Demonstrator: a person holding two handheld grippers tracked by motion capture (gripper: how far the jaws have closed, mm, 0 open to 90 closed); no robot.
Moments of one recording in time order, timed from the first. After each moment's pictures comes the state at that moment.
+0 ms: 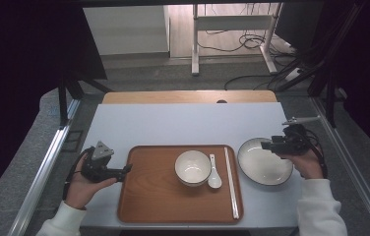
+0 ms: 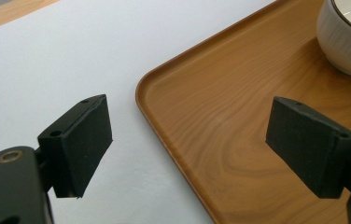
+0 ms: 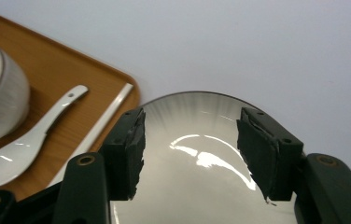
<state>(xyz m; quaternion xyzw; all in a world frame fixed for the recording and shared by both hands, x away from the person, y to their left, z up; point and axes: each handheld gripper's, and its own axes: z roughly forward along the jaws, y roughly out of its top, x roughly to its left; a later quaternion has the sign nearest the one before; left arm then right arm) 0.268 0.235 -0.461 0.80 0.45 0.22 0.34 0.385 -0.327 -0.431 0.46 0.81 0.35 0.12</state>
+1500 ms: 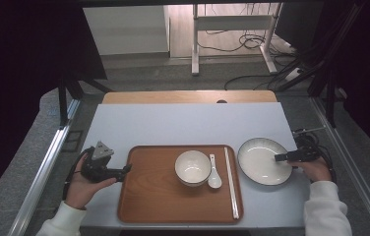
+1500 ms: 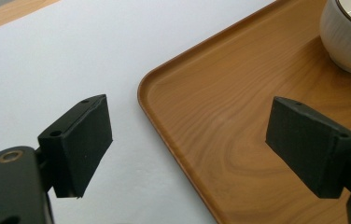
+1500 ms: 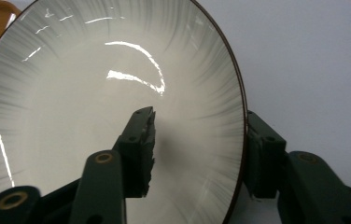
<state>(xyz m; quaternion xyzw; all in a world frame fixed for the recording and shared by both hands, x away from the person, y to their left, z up) 0.267 0.235 -0.462 0.80 0.45 0.22 0.34 0.404 -0.385 -0.492 0.57 0.78 0.26 0.02</state>
